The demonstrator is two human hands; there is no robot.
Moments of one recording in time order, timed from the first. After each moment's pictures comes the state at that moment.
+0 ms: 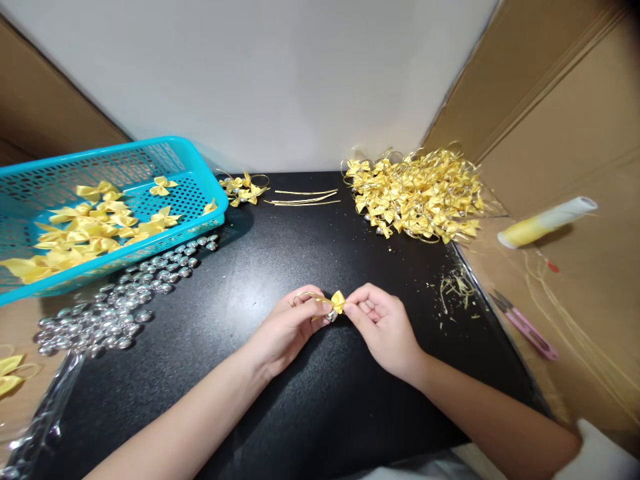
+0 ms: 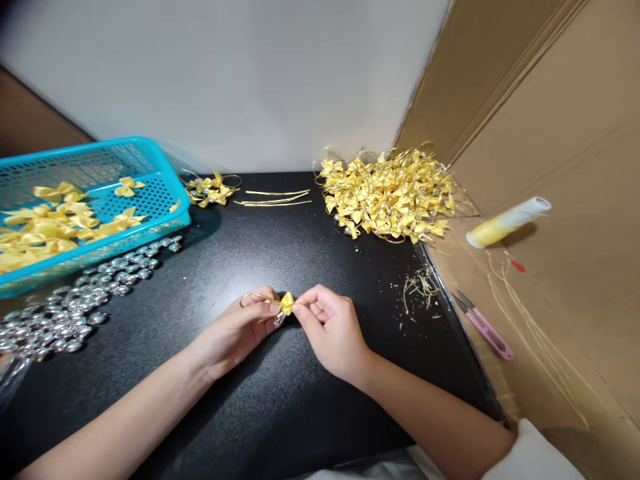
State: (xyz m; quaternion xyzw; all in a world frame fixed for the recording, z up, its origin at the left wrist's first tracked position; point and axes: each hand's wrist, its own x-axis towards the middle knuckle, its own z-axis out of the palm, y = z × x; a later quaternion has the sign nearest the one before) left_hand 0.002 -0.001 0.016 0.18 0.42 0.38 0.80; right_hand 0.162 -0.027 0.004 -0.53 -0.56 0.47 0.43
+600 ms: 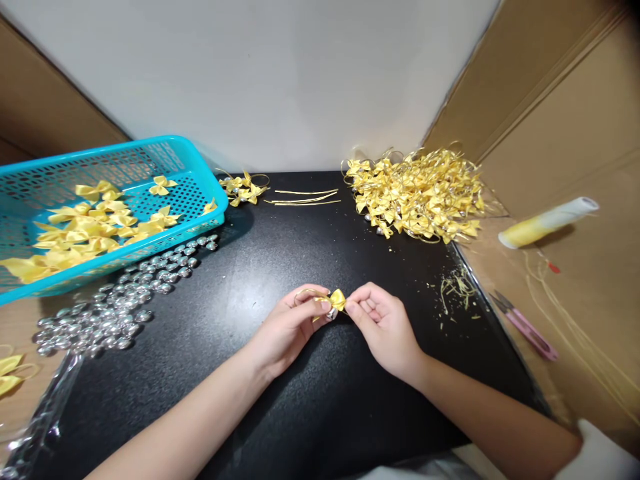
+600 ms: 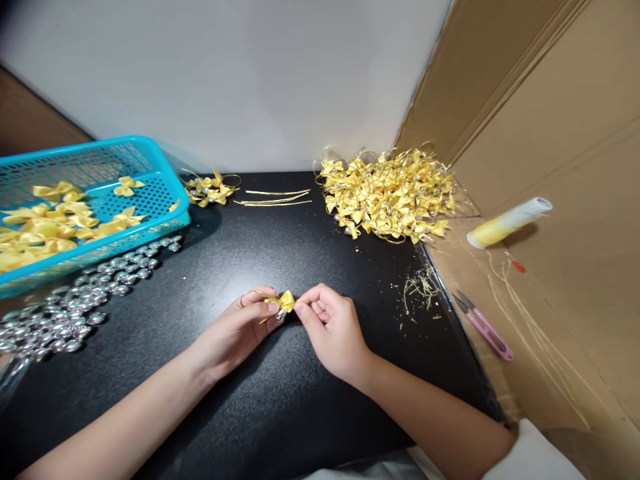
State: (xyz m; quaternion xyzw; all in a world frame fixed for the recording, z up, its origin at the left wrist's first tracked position) left_hand 0.002 -0.002 0.013 0.16 0.43 0.40 0.79; right_hand 0.161 -0.028 0.001 -0.52 -0.54 0.48 0.44
